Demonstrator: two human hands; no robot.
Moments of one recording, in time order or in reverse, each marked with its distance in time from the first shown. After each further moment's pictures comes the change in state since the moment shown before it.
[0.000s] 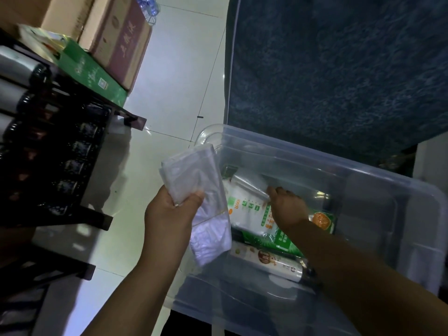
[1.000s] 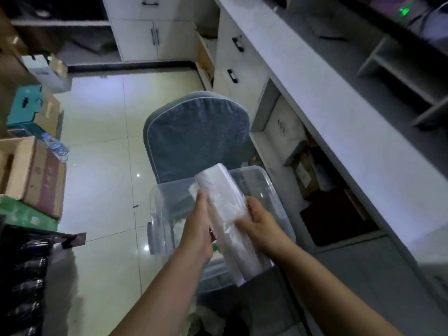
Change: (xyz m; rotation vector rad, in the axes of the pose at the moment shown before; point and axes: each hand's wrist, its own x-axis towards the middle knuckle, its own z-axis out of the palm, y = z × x) left_hand -0.198 0.107 -0.043 -0.231 -0.751 -0.216; right_hand -0.326 -0.133 -0.226 1.309 0.504 0.292
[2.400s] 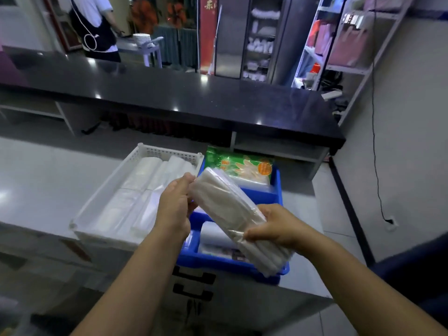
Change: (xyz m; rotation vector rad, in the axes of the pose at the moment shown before) left_hand -0.334 -0.393 0.443 0.475 -0.969 0.089; right_hand -0.627 0.164 -0.370 -0.009 0.803 0.393
